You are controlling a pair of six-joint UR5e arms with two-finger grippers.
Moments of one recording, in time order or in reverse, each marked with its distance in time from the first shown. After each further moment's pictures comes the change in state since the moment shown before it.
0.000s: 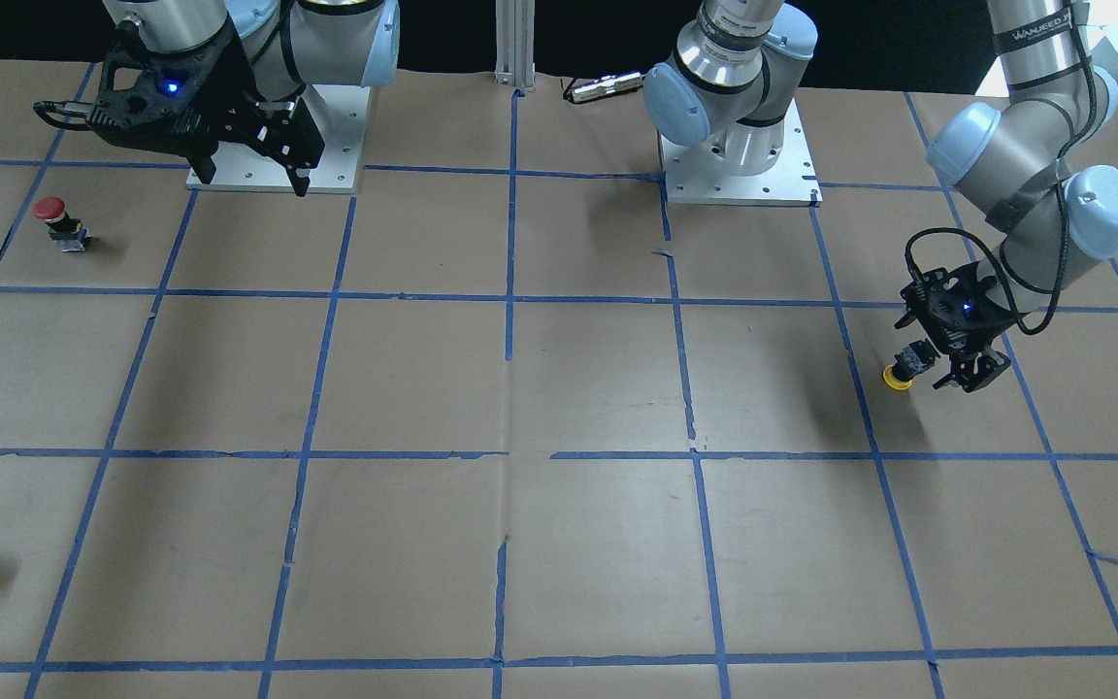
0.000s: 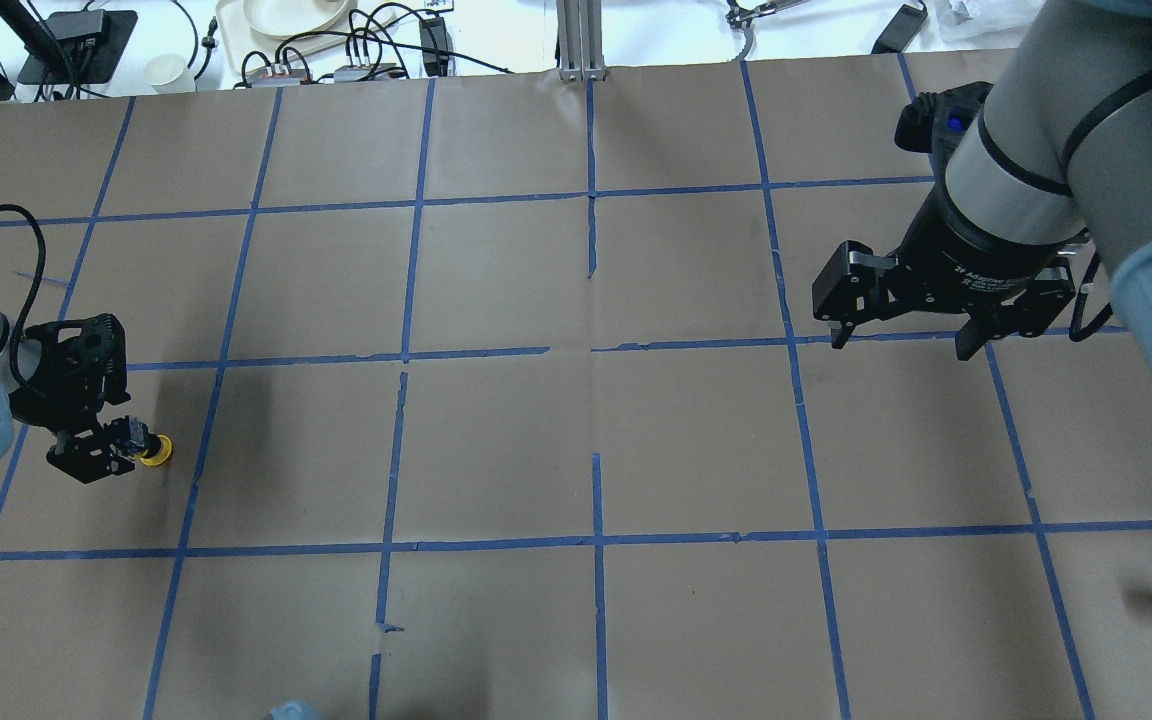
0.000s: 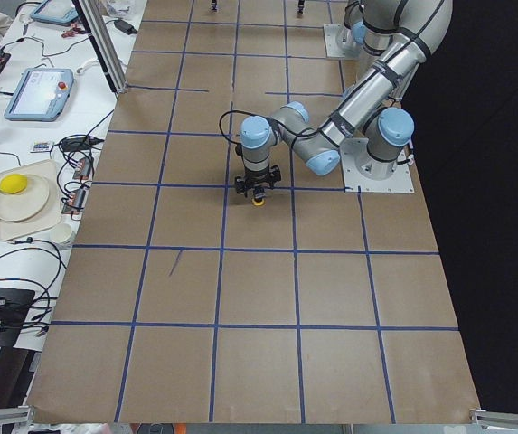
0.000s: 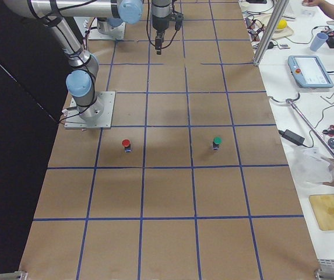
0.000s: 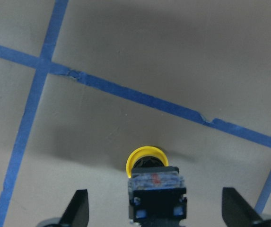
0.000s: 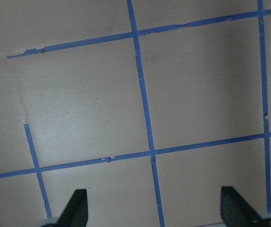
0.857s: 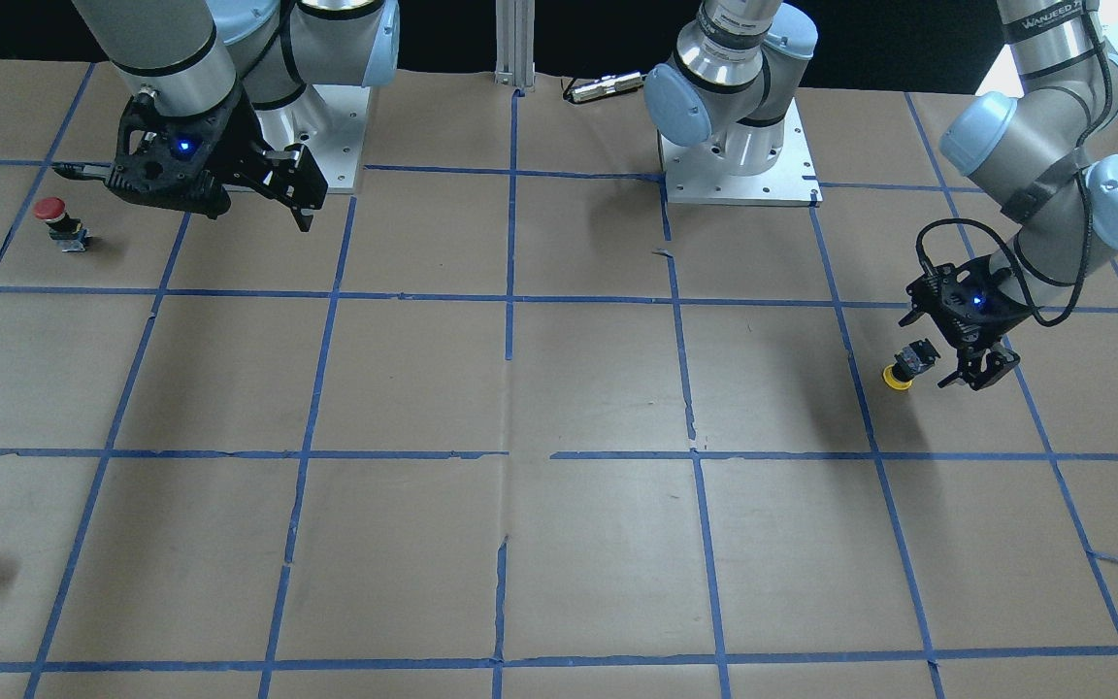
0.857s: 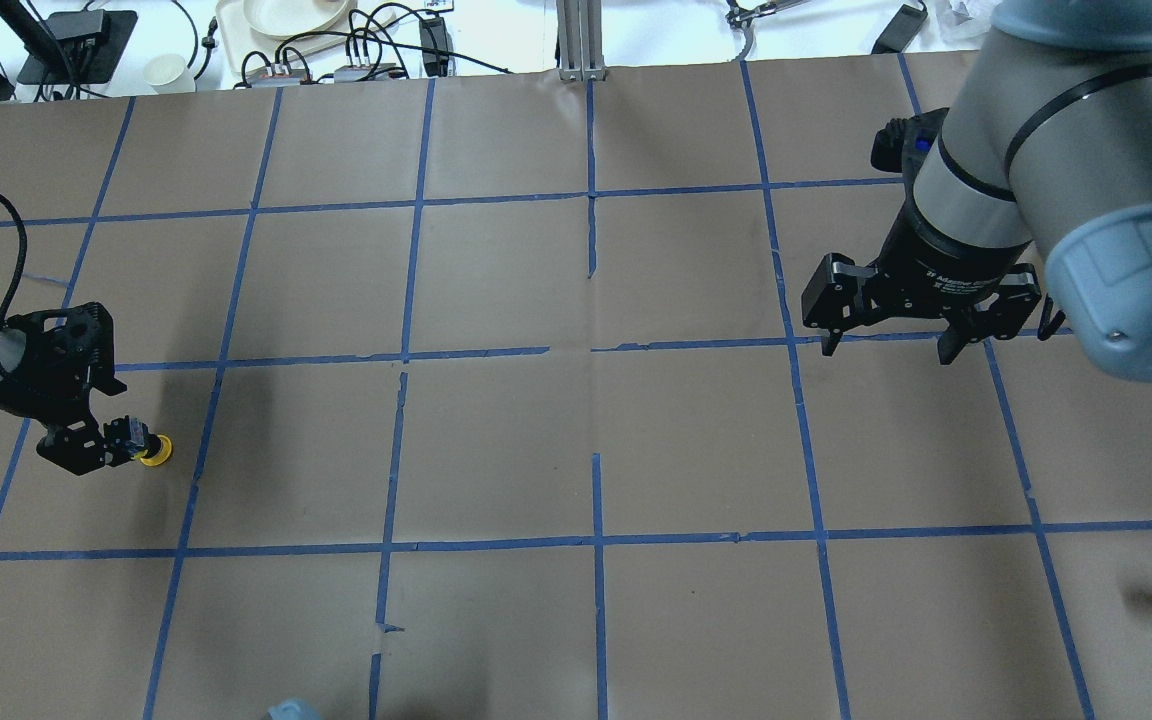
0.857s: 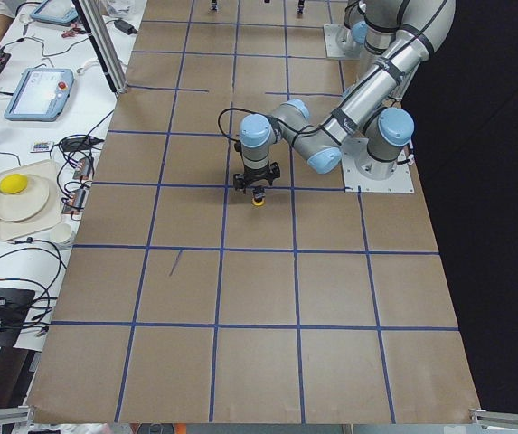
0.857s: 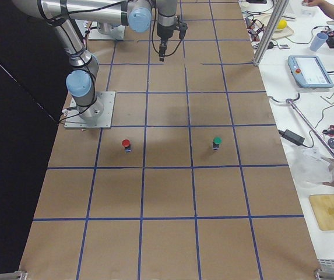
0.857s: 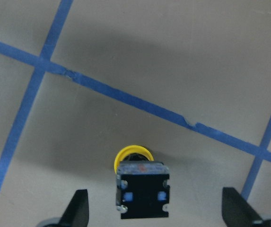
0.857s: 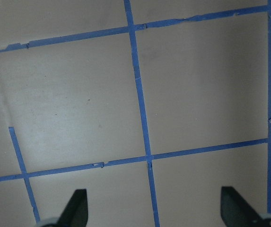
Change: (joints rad) left arm 0.006 0.017 0.030 -0.044 -0.030 0.023; right arm -0.003 0.066 0.022 -0.041 -0.009 -0.013
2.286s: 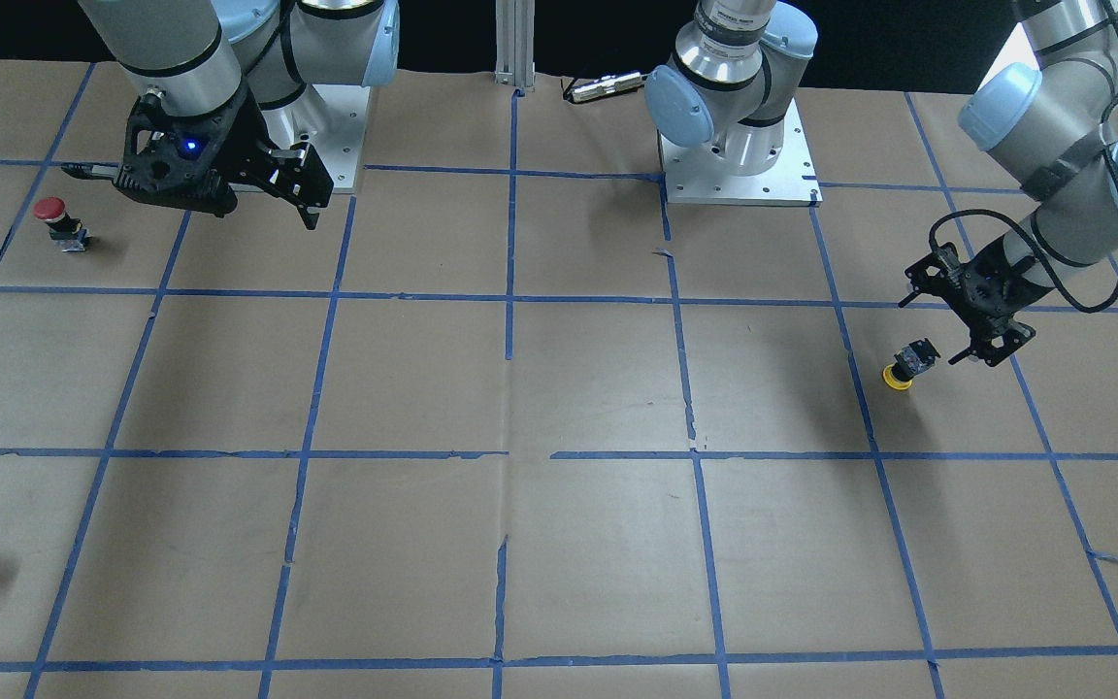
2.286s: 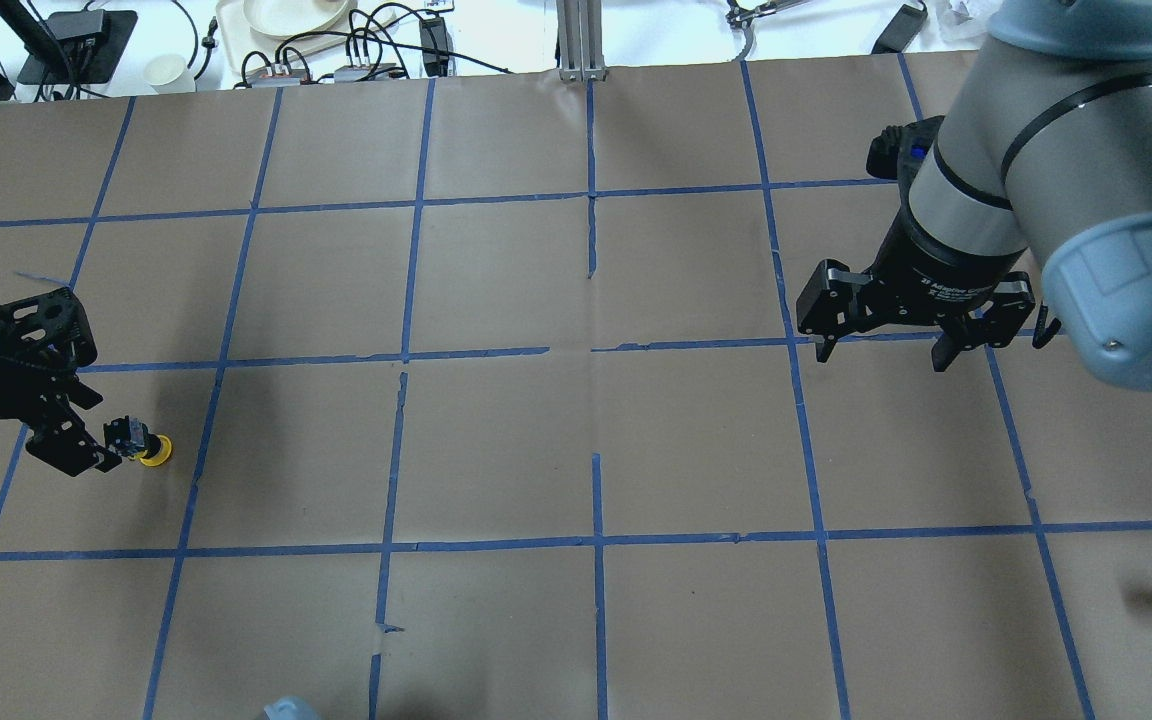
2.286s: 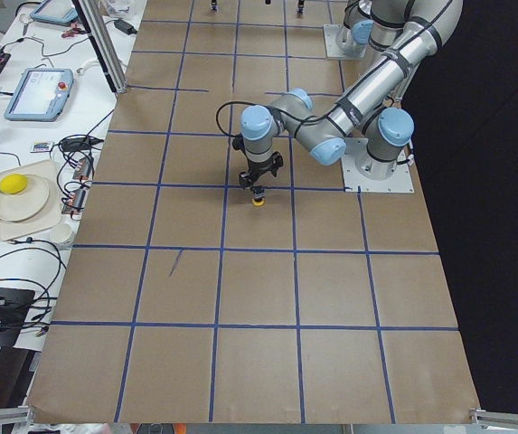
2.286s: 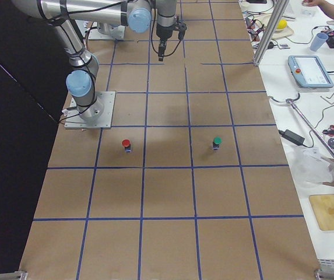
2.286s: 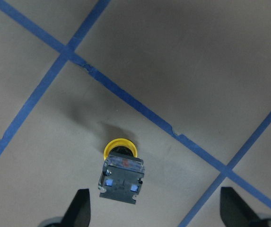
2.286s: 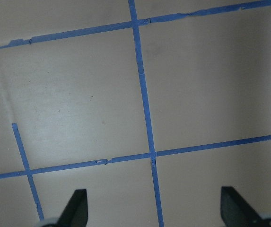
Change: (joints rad) left arm 0.045 0.037 0.030 -0.155 -0.024 -0.194; right arm 0.005 -0.002 0.013 0.001 0.009 0.006
